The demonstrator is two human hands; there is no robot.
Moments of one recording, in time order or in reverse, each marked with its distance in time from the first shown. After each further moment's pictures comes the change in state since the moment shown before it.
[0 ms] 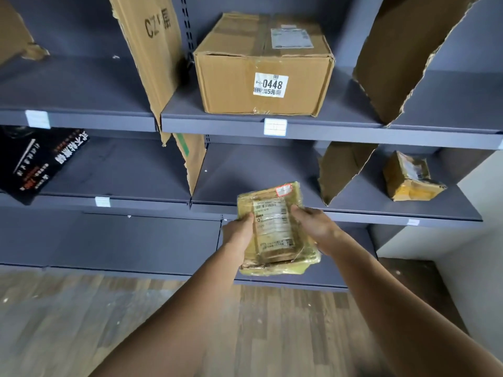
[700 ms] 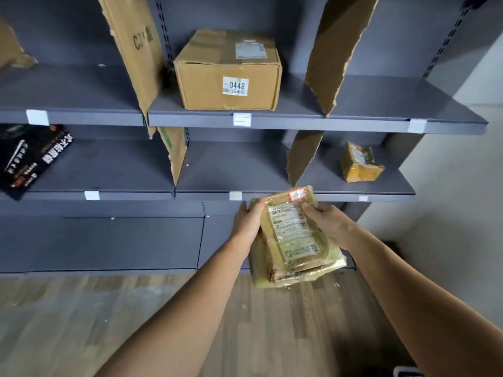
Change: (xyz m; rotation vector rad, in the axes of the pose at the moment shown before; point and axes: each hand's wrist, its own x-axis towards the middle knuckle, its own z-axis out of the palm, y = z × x) left_hand -0.119 -0.023 0.025 -0.028 -0.248 0.232; right_hand -0.120 0.033 -0.075 -0.122 0.121 -0.031
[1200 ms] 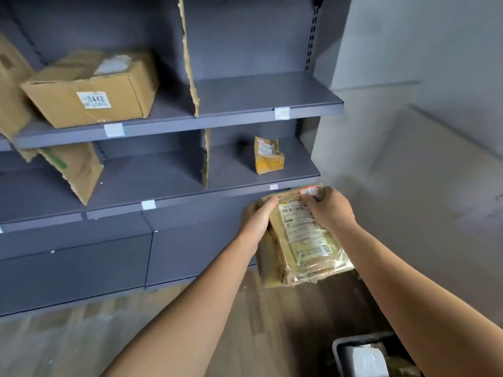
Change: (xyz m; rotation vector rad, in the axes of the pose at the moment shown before) left_hand -0.088 -0.006 0.277 0.047 -0.202 0.097; right_hand -0.076 0.113 -0.239 -0.333 0.485 -0.033
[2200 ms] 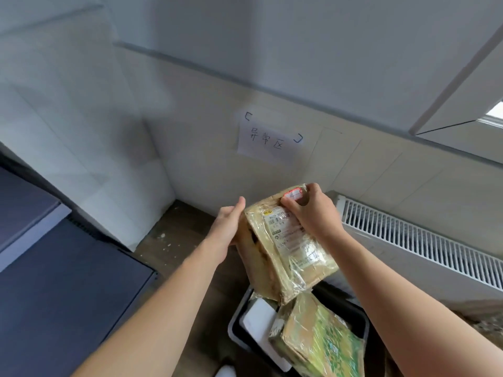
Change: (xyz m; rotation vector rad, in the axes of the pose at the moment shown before) left_hand 0.058 -0.121 0.419 0.445 -0.860 -0.218; right_hand -0.024 0.377 -0.155 0.007 0.482 0.713
